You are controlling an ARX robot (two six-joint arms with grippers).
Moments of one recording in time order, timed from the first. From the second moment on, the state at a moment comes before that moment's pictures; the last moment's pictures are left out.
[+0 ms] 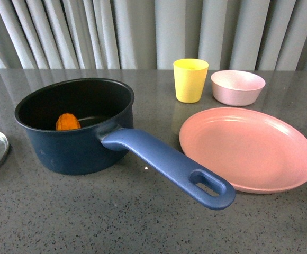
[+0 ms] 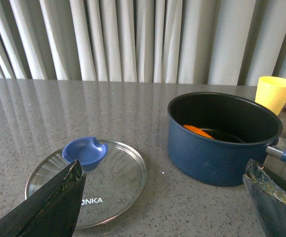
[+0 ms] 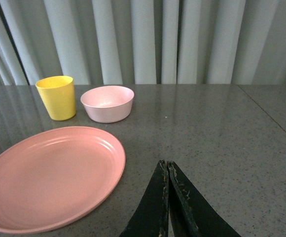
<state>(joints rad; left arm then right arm) 0.00 0.01 0.01 0.00 0.00 -0.01 -0.01 0.77 0.02 0.75 0.01 0.01</state>
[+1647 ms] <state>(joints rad) 0.00 0.01 0.01 0.00 0.00 -0.01 0.00 0.00 0.01 0.00 0.00 0.01</state>
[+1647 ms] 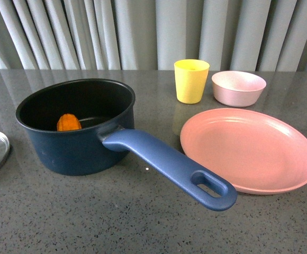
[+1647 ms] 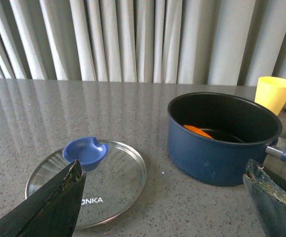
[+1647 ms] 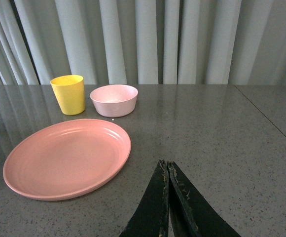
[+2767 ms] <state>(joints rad) 0.00 0.01 0.01 0.00 0.00 -0.01 0.00 0.00 0.01 0.00 0.00 0.01</state>
